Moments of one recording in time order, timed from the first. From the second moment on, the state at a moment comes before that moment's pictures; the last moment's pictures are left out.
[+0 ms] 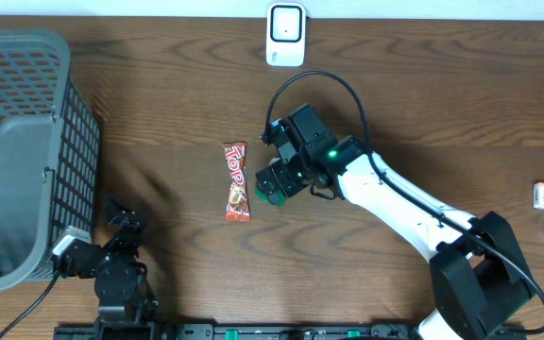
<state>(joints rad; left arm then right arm) -0.02 0.01 0.07 -0.22 -0.61 -0.57 0.64 1.77 1.22 -0.57 -0.20 0.16</state>
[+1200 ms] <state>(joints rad) -0.02 0.01 0.07 -0.22 -0.61 -0.57 0.69 1.91 1.26 -0.59 -0.27 1.26</state>
